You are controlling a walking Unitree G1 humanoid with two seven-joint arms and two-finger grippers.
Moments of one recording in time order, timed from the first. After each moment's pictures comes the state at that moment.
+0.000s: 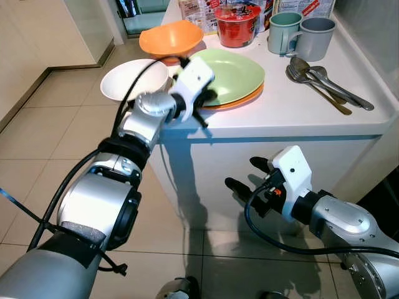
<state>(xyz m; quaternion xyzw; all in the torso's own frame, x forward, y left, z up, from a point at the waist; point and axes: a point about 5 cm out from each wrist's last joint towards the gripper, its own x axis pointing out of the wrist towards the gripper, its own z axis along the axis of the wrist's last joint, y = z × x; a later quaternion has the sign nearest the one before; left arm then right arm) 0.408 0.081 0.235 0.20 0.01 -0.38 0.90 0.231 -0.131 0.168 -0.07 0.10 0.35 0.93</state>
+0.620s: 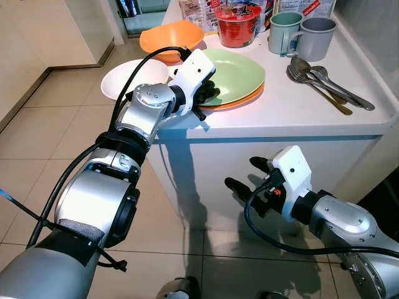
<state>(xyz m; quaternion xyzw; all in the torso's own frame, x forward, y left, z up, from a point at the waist) 0.408 0.083 0.240 0.21 0.02 -0.38 0.90 0.231 -0.131 0.168 -0.07 0.10 0.35 0.93</state>
